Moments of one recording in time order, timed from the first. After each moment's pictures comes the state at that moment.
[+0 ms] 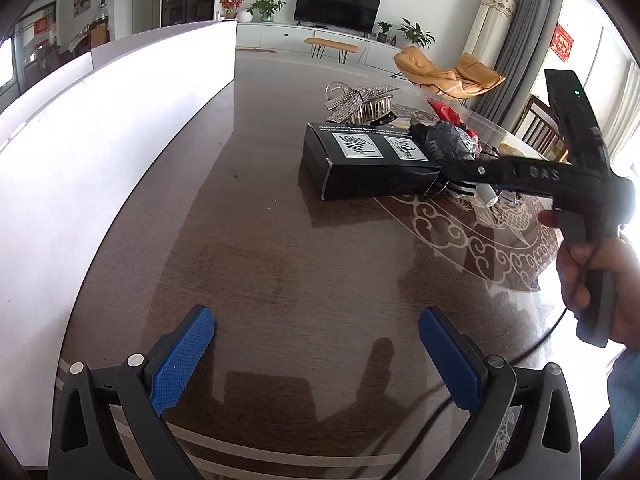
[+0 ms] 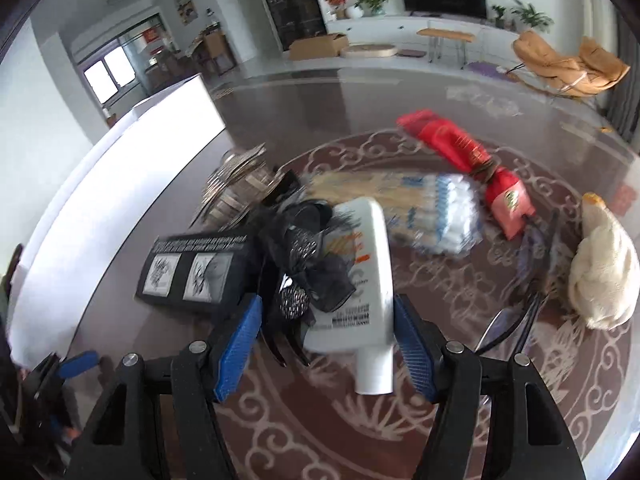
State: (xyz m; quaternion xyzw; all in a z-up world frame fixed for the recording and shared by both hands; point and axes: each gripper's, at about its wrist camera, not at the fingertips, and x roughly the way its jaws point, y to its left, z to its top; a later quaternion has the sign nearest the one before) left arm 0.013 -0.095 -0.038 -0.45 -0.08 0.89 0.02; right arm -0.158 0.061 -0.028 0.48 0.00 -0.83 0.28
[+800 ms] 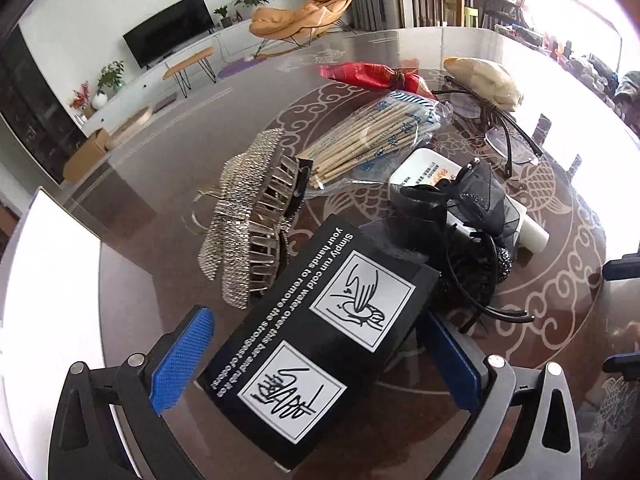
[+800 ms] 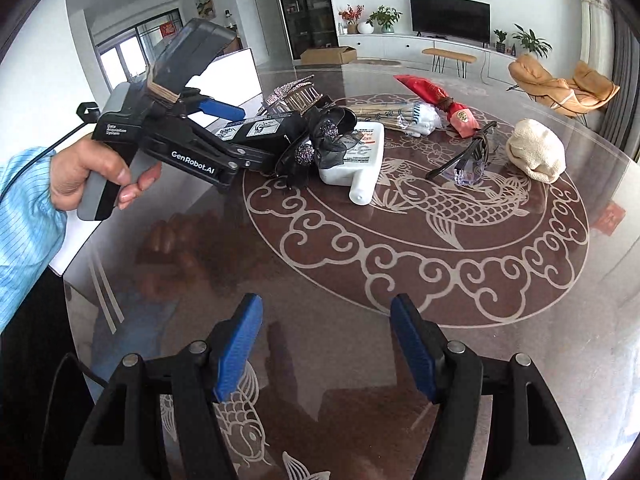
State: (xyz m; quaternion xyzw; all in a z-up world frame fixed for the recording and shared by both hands) left arm -0.149 -0.044 -0.027 -0.47 0.20 0.84 0.20; right arm -0.018 0.104 -0.038 0.43 0.03 -0.87 0.24
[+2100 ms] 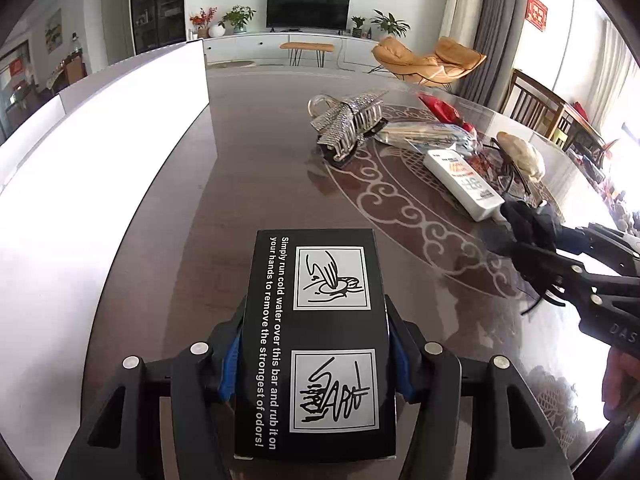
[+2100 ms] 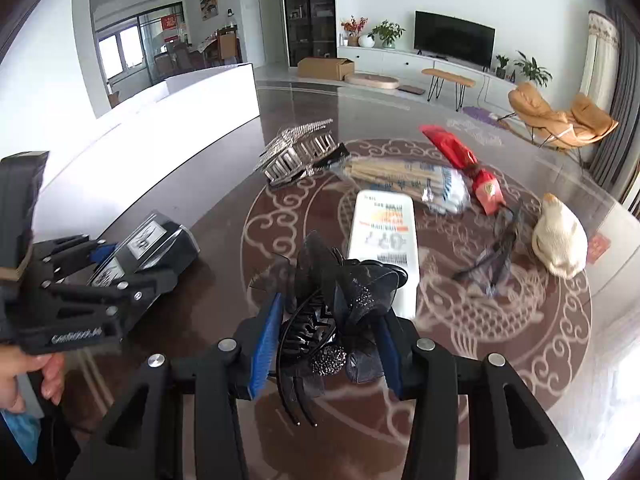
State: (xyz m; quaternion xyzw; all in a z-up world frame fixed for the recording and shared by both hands) left arm -0.028 -0.099 -0.039 -0.44 -0.01 0.90 0.04; right arm -0.057 0.060 -0.014 0.41 0.07 -0.88 0.23
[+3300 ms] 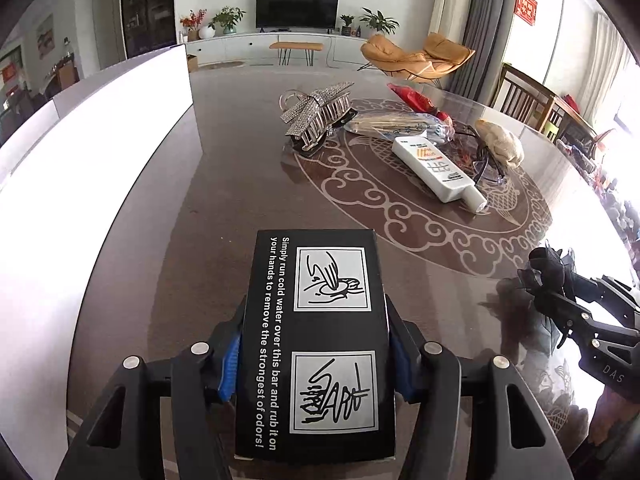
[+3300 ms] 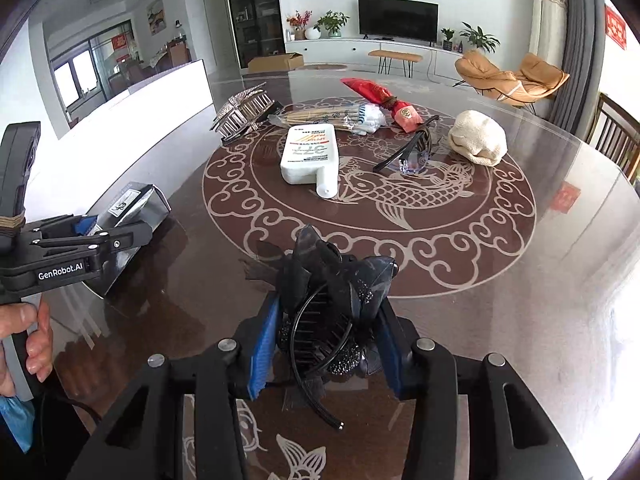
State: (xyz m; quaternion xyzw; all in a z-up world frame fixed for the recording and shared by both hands) left arm -0.007 -0.083 -0.028 -0.43 -0.02 0.90 0.06; right arm 0.004 0.108 -0.027 0.41 0.03 -0.90 0.14
